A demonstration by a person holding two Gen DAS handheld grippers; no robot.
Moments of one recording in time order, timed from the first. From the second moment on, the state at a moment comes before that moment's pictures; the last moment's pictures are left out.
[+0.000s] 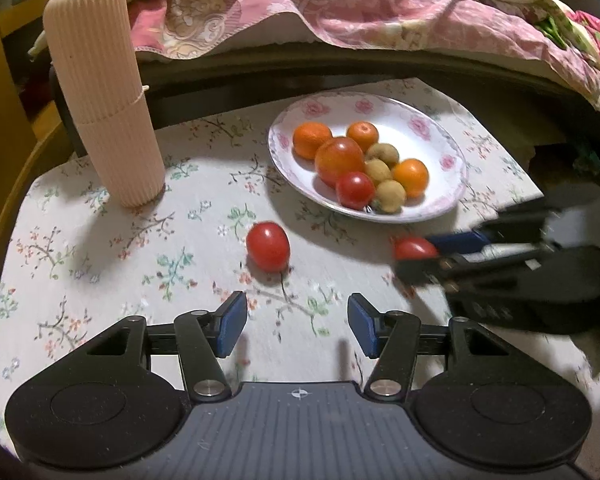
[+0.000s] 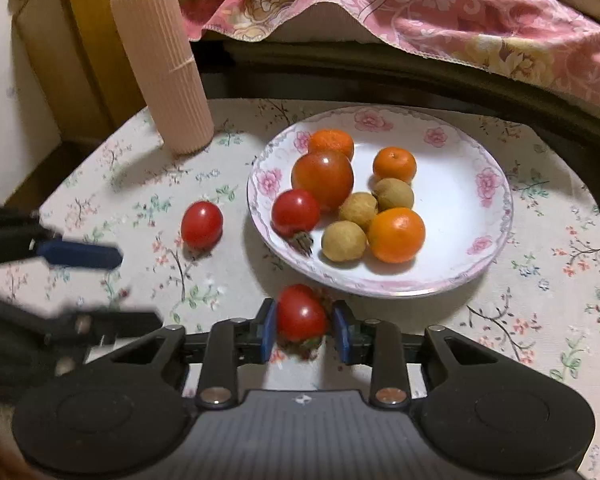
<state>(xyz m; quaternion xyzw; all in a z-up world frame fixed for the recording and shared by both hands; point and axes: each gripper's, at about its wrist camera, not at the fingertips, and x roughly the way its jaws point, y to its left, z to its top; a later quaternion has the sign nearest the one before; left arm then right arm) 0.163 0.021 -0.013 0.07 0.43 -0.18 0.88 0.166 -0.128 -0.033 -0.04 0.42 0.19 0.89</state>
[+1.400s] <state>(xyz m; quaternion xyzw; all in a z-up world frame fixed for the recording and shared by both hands) 0.062 -0.005 -0.028 0.10 0.45 -0.20 0.86 0.090 -0.140 -0.030 -0.05 0.45 0.21 0.87</state>
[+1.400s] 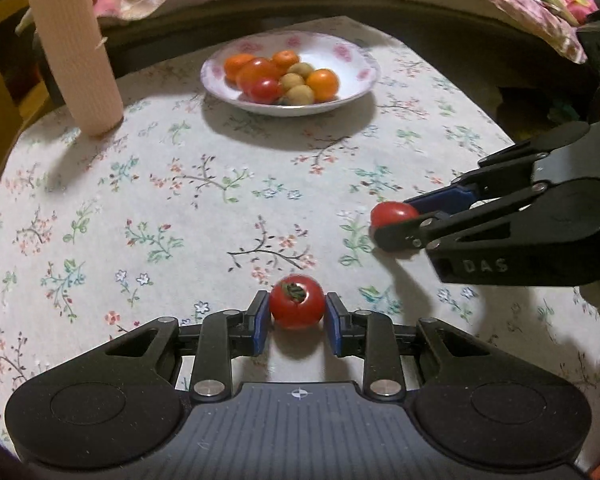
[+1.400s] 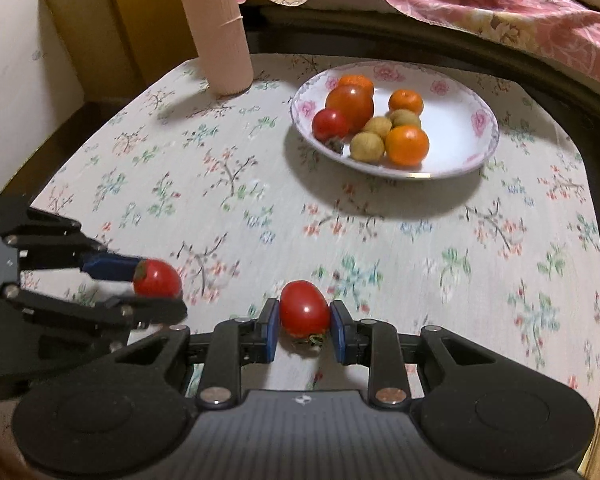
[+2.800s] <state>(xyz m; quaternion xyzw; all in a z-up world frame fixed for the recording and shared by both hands) 0.037 0.001 -0.034 0.10 0.47 -0.19 0.86 0.076 -0.140 -0.032 -0.06 0.43 0.22 0.87</state>
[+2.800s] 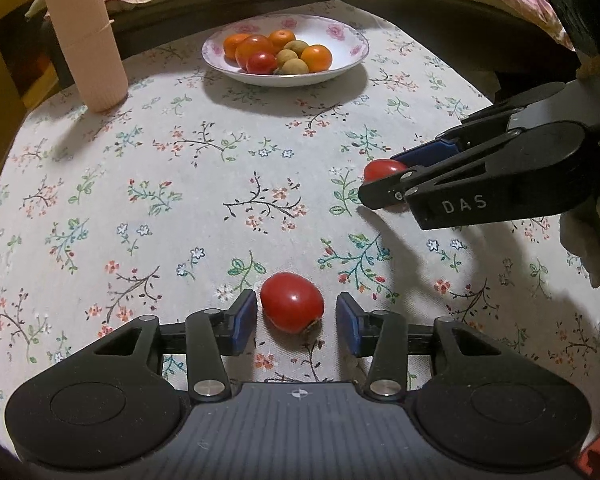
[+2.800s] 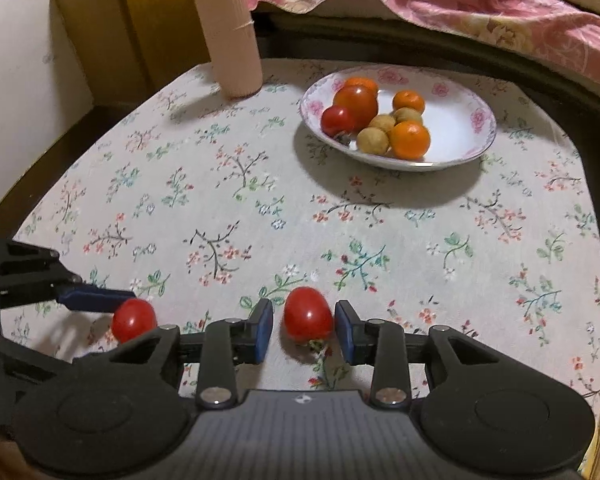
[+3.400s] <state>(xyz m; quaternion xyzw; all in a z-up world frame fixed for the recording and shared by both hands) 0.045 -0.002 -0.033 0.10 0.46 -0.21 0.86 0.079 -0.139 -0.028 -0.06 0.44 0.20 0.87</state>
